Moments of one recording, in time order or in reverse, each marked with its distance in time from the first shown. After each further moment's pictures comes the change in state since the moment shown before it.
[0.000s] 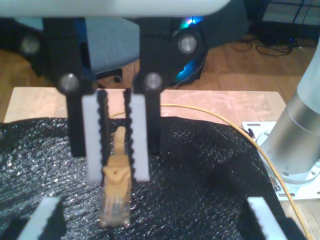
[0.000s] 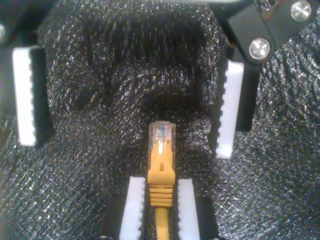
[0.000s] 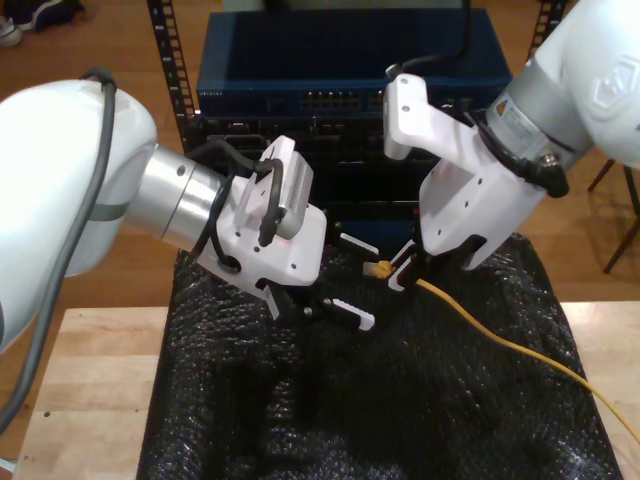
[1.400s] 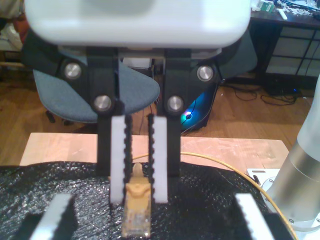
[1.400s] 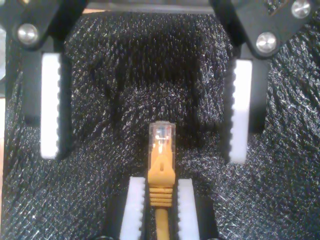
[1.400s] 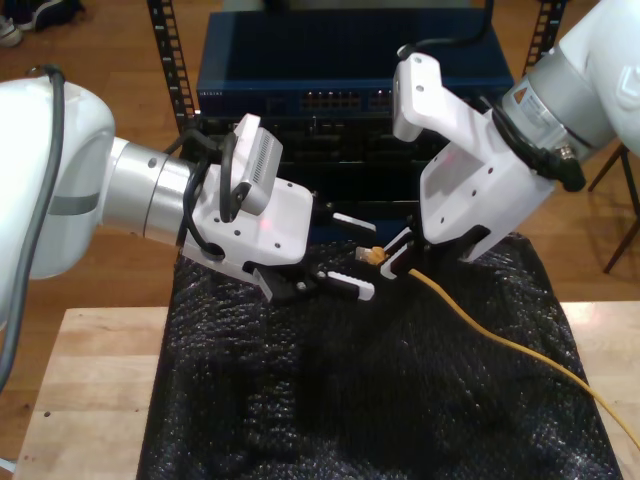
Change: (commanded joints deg) left arm 3.5 0.1 0.1 -6.6 5.0 2.1; right arm -1.4 -1.0 0.7 5.3 -0.2 -1.7
